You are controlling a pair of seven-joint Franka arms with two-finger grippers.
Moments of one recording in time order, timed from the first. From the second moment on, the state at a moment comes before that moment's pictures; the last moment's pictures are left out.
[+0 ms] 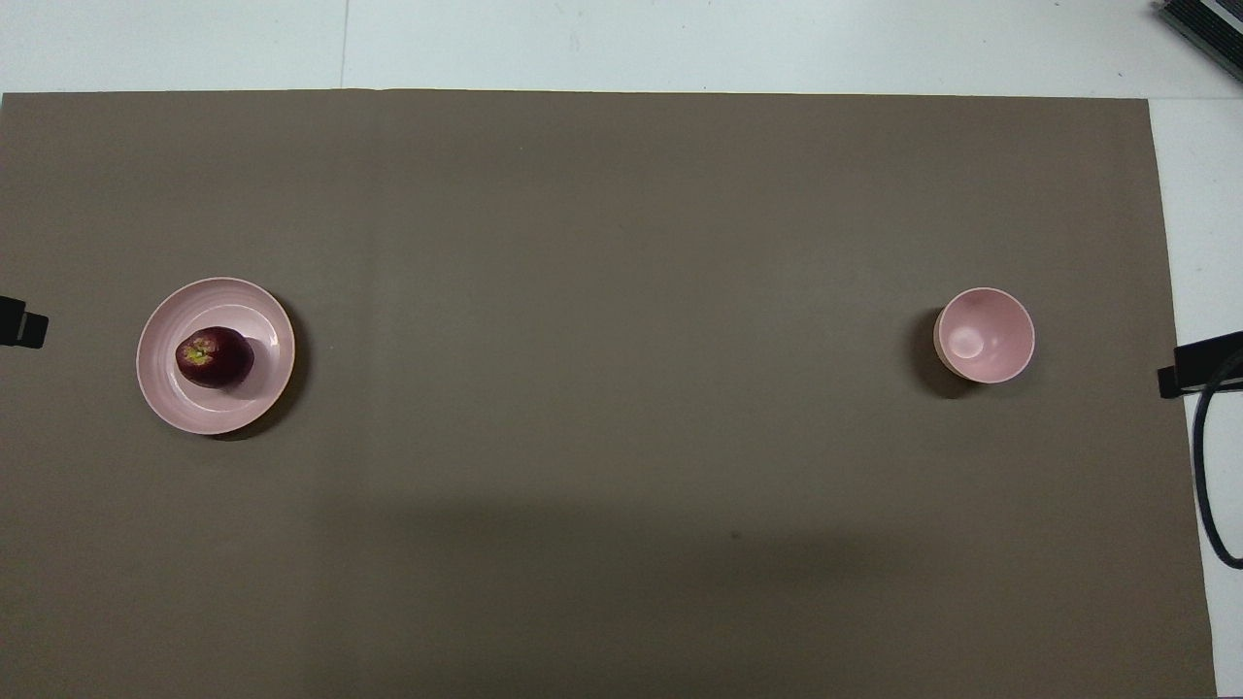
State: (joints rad) left arm -0.03 0.02 -0.01 -1.30 -0.01 1.33 0.15; right arm -0.05 -0.07 -0.01 -1.49 -0.02 1.34 0.02
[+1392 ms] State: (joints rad) left arm -0.03 0.01 -0.01 -1.32 -0.01 1.33 0.15; right arm -0.05 -0.07 0.00 -1.49 -0.02 1.34 0.02
